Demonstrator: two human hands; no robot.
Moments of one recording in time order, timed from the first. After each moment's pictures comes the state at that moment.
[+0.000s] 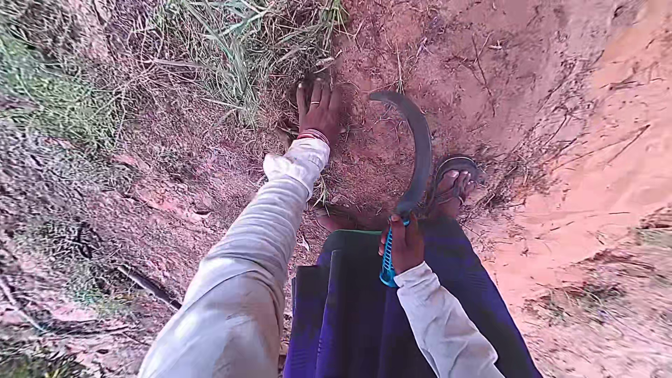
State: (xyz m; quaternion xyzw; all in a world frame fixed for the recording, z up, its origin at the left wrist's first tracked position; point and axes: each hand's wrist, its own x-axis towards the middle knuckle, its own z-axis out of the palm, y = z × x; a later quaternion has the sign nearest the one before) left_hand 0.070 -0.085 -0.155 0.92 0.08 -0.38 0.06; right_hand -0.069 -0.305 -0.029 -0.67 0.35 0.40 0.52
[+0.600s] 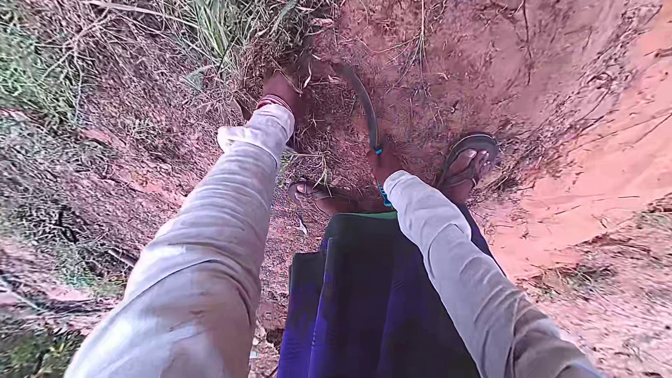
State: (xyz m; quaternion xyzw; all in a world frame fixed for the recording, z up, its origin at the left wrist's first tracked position) left_hand 0.042 -0.015 -0.188 0.86 0.19 -0.46 0.09; right_hand -0.019 -0.271 -0.160 -0.68 0.17 0.66 0.27
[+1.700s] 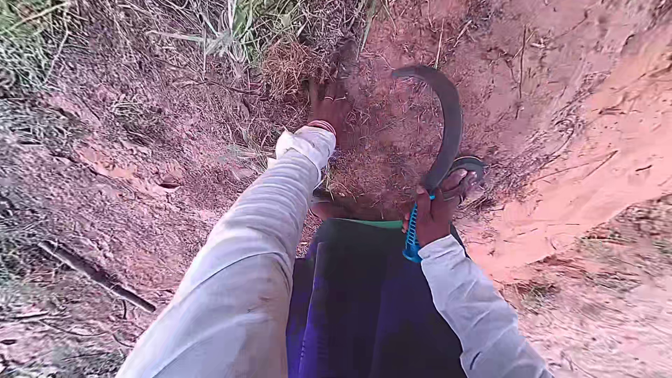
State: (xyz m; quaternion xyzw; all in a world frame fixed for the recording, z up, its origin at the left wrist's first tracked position) left_hand 0.015 -0.064 -0.206 0.88 0.02 -0.46 0.10; right_hand -0.050 -0.315 -0.063 -0.77 0.25 0.43 0.41
